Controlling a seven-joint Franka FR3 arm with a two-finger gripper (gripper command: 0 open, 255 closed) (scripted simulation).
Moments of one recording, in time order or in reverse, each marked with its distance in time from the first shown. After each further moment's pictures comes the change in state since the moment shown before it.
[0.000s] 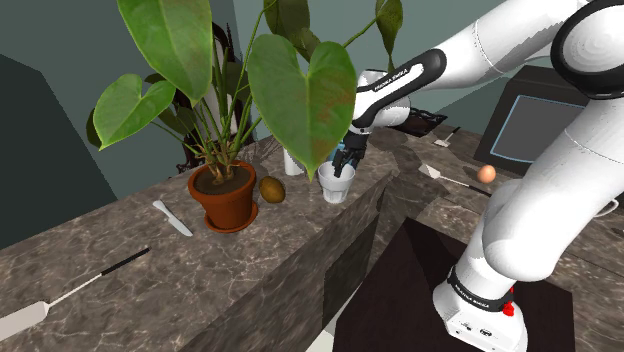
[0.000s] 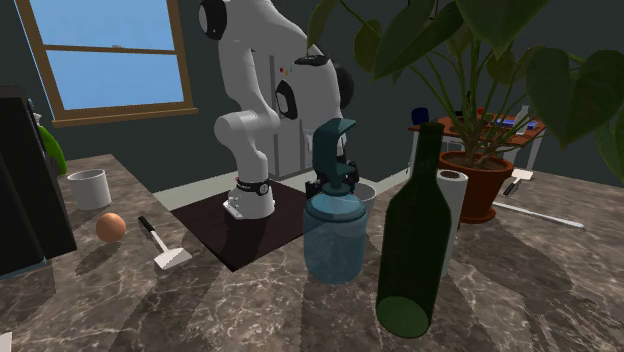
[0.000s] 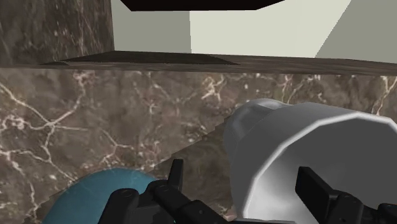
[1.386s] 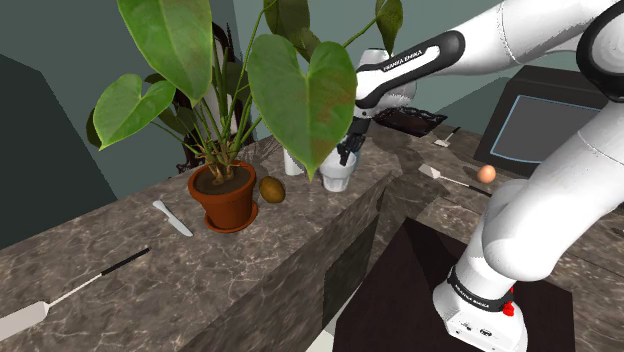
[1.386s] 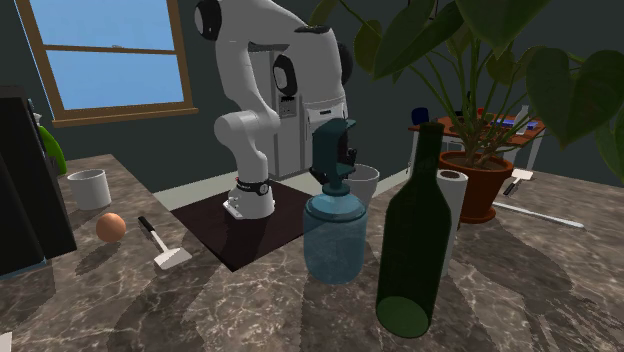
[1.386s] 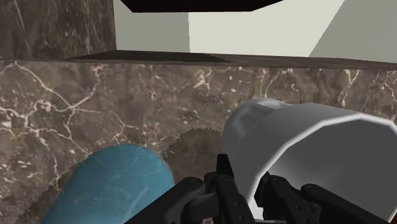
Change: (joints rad) arm -0.012 -0.077 0.014 0.069 -0.048 -0.138 0.054
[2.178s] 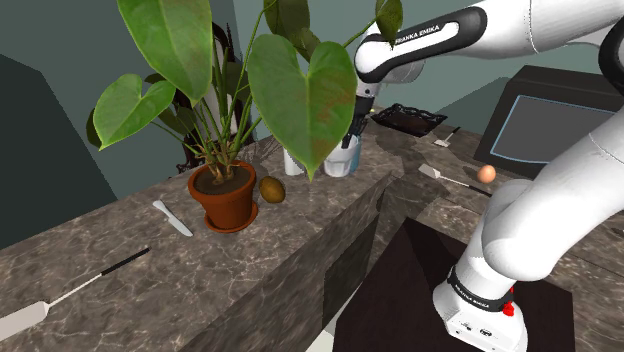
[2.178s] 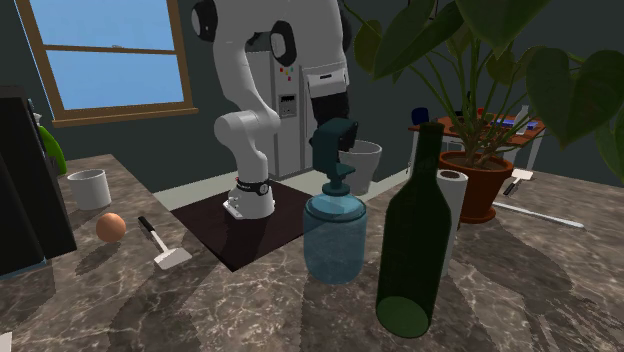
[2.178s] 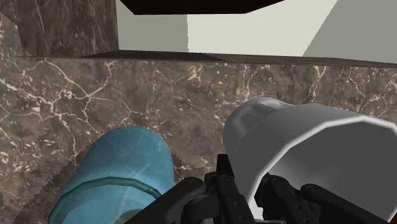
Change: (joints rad) arm -0.007 -0.066 0.015 0.103 -0.031 -0.163 0.046
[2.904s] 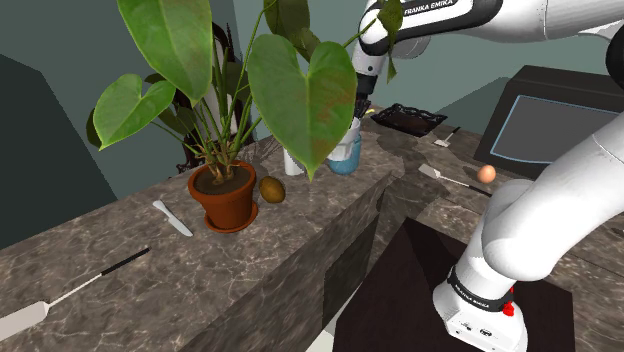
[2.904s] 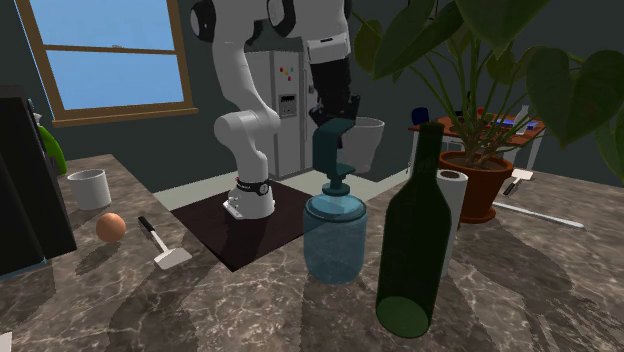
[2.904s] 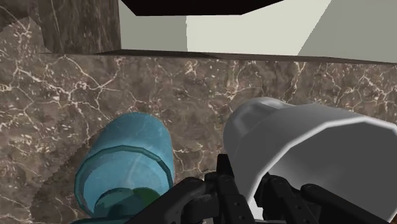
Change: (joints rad) arm -0.001 -0.020 0.007 0.130 -0.011 -0.148 0.026
